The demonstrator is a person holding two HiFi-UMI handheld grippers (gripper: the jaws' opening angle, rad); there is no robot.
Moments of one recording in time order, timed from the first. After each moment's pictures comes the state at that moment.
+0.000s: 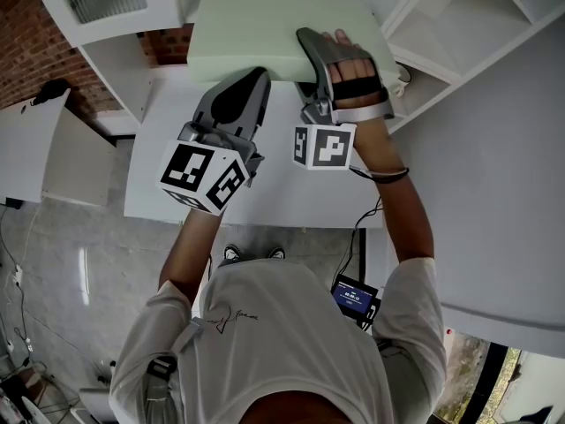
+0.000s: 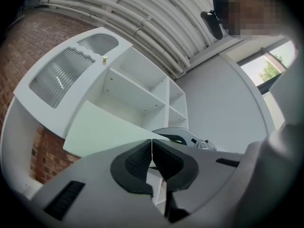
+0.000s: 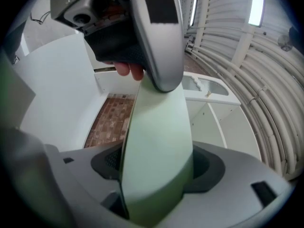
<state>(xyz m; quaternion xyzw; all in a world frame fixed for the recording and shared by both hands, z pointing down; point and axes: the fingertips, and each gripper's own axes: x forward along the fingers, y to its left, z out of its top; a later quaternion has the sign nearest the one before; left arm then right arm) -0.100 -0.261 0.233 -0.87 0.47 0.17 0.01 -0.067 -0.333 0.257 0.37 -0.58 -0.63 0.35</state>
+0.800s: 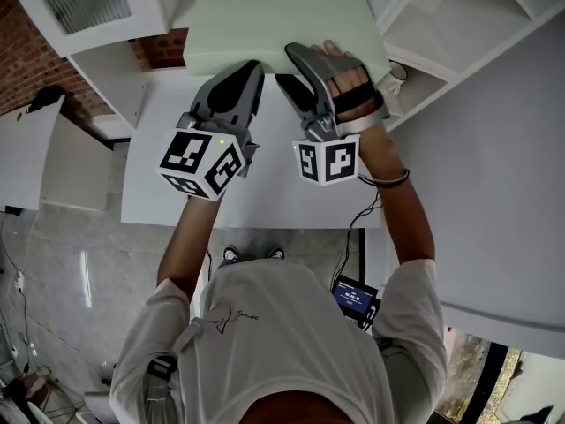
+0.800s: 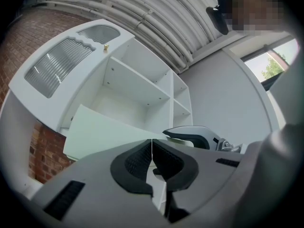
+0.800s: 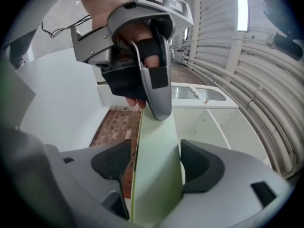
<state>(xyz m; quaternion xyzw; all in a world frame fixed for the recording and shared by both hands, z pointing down) -0.094 -0.300 0.247 -0.87 0.48 0.16 0.00 -0.064 -0.320 0.275 0.32 -0.62 -0.65 0.30</state>
